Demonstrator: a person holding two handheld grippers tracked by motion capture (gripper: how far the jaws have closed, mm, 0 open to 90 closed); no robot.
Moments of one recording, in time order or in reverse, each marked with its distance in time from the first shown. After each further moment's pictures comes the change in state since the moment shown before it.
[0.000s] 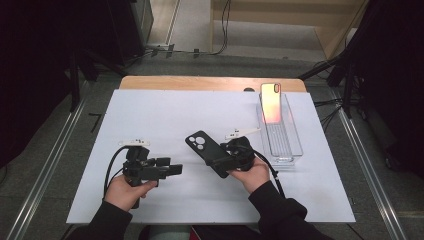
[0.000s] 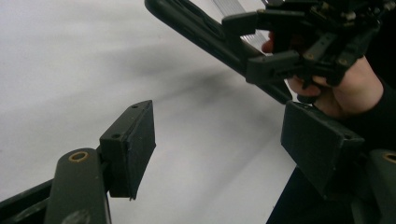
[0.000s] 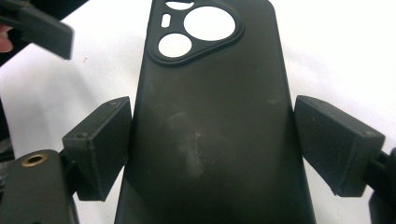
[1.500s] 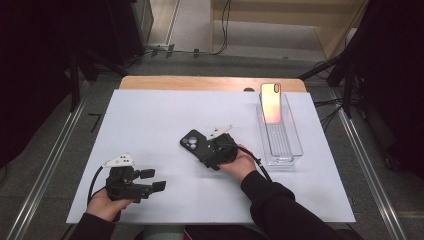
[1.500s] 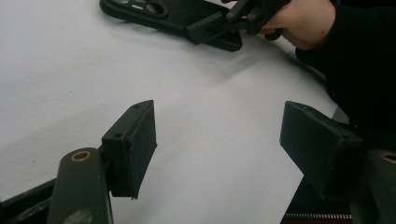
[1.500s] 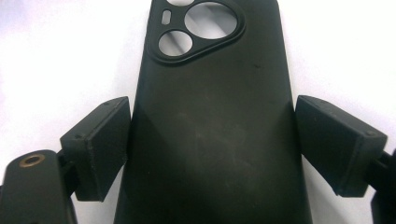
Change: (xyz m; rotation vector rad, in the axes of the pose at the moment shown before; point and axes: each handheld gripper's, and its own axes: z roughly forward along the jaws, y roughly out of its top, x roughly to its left) left arm 0.022 -0.046 -0.030 0.023 0.065 0.168; right arm -0.025 0.008 0.075 0.127 -0.113 -0.244
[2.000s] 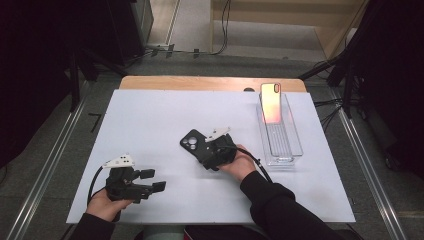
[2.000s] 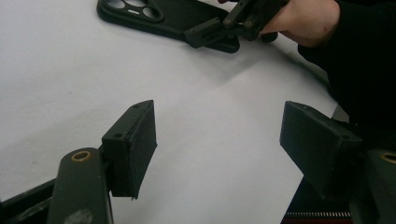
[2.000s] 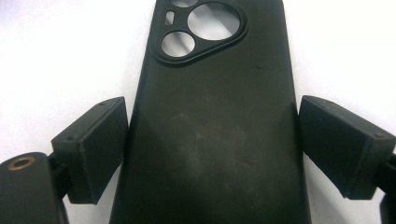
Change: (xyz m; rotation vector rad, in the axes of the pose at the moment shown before) left arm 0.000 -0.001 0.000 -0.007 -0.005 0.014; right arm 0.005 -0.002 0.004 -0.003 -0.033 -0.029
